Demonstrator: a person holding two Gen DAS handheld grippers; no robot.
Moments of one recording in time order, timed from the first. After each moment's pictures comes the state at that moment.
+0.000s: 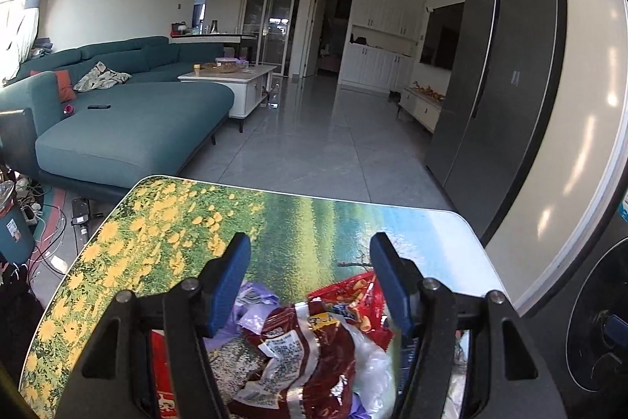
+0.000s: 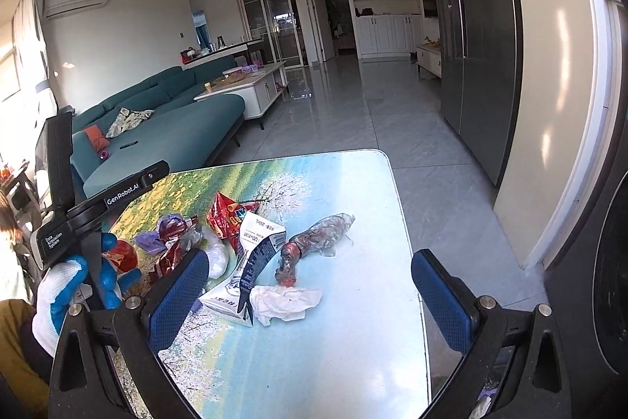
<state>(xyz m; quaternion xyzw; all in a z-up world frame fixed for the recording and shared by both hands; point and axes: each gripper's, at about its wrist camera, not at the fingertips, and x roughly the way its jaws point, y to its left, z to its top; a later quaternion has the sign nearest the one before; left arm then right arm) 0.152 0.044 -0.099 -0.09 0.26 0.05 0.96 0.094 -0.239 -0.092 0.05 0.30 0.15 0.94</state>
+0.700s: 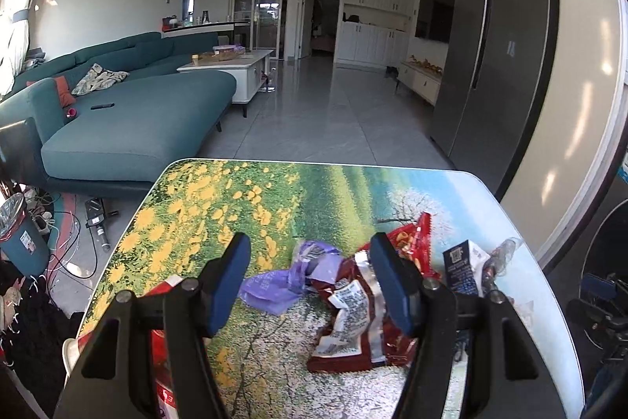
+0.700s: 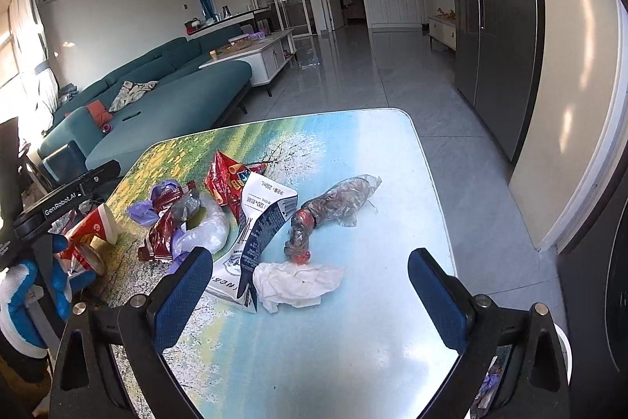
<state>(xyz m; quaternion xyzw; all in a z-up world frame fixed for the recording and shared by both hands) 0.115 0.075 -0.106 -0.05 0.30 0.02 0.95 0.123 -0.216 -0.131 0.04 0.36 0.17 0.91</state>
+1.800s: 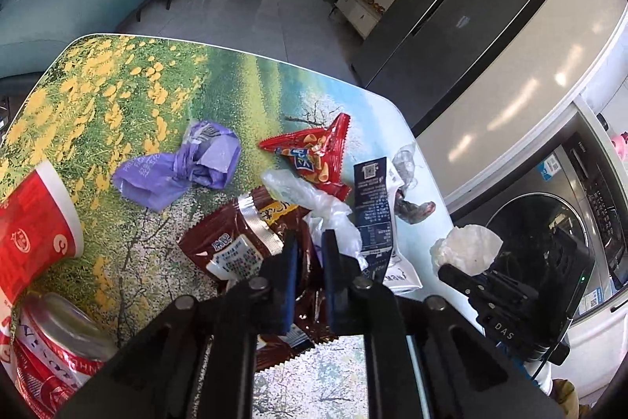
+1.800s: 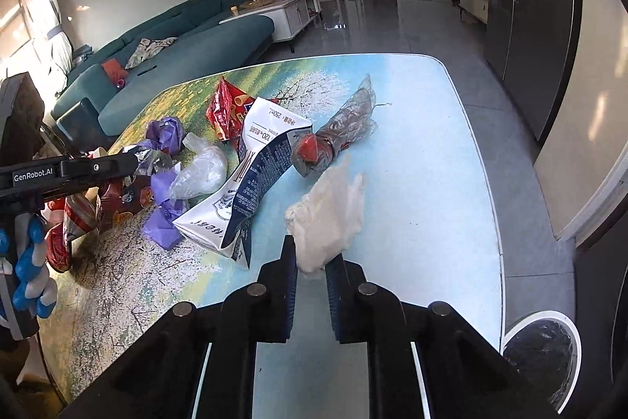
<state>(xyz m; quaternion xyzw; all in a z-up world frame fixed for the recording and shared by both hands) 0.120 0.074 -0.143 -0.19 0.43 -0.15 0.87 0.123 -0.214 -0.172 0.02 0.42 0.22 0.88</state>
